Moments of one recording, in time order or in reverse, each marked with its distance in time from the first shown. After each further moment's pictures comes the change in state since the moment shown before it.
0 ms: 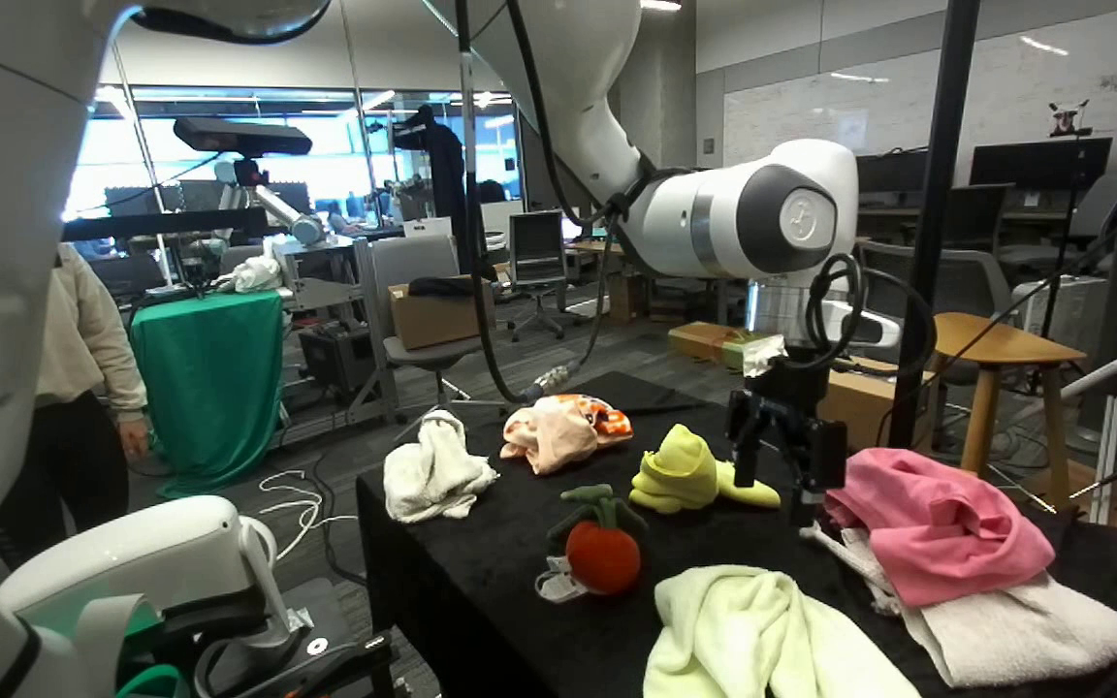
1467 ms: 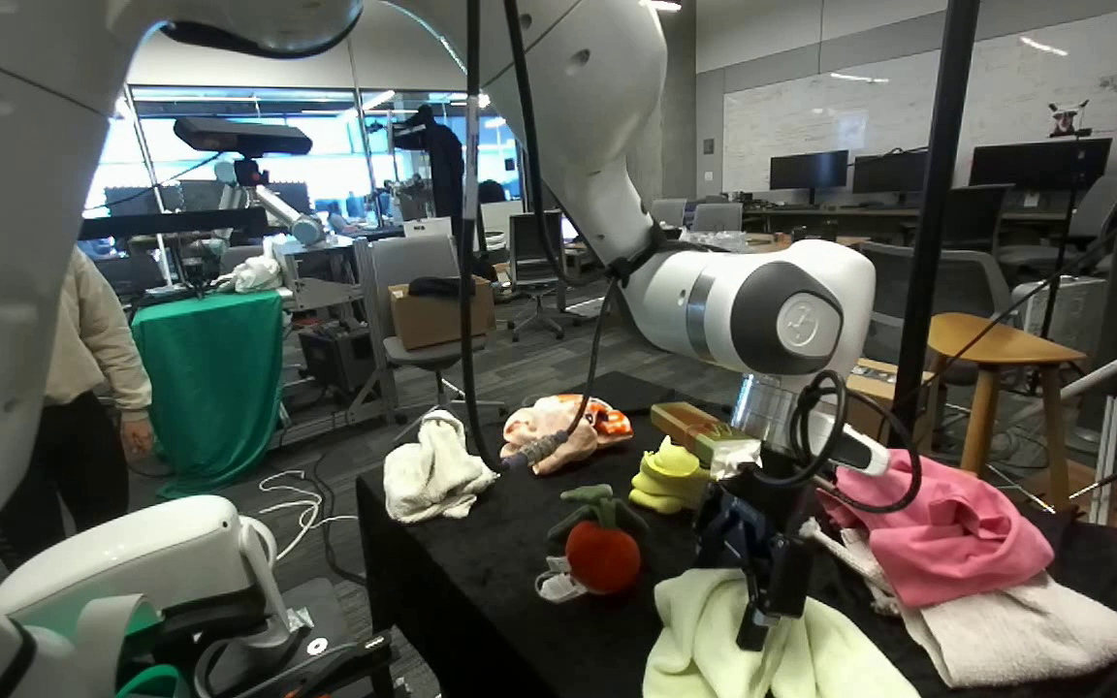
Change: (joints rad) arm -0.046 0.043 -0.013 -0.141 0.053 -0.009 -0.001
